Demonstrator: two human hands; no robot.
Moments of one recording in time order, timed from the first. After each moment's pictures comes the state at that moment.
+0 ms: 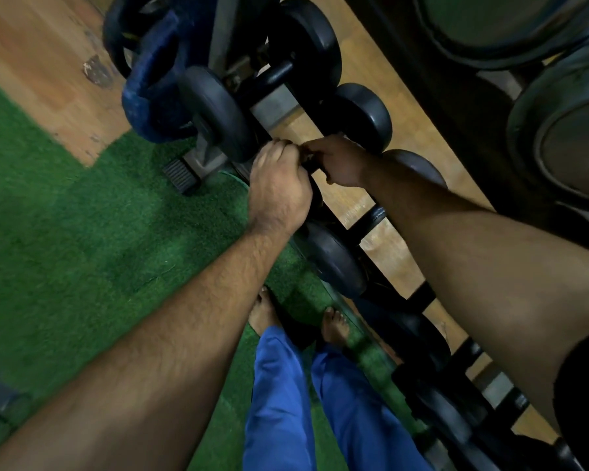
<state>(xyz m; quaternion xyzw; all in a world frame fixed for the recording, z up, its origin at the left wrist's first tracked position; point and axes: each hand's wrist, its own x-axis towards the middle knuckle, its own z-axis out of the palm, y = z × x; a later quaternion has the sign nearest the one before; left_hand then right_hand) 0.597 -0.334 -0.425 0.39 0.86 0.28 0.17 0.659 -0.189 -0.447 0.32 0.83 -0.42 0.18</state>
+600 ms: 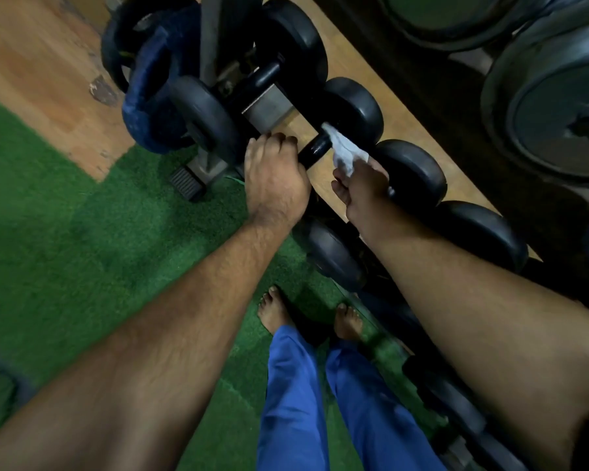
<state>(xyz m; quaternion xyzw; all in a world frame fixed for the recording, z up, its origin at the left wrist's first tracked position) 0.600 -0.325 -0.418 0.44 0.87 0.17 0.12 0.702 -0.238 -0.458 0.67 0.26 -0.65 -0.25</state>
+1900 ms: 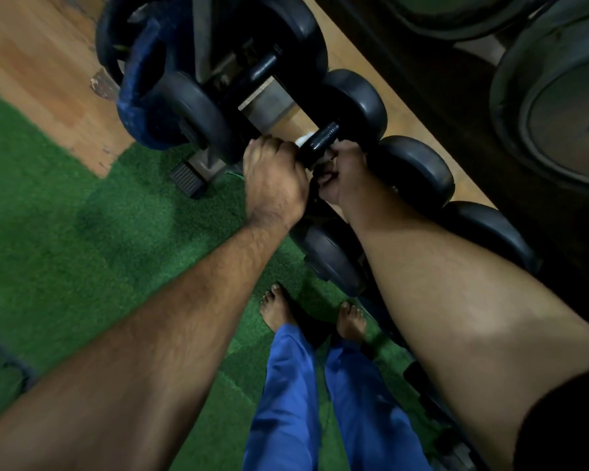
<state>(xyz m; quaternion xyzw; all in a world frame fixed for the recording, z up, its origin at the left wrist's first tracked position) 0.603 -0.316 -0.441 0.41 0.88 0.21 0.13 0.669 -0.216 -0.479 0.64 0.12 -0.74 -0.16</state>
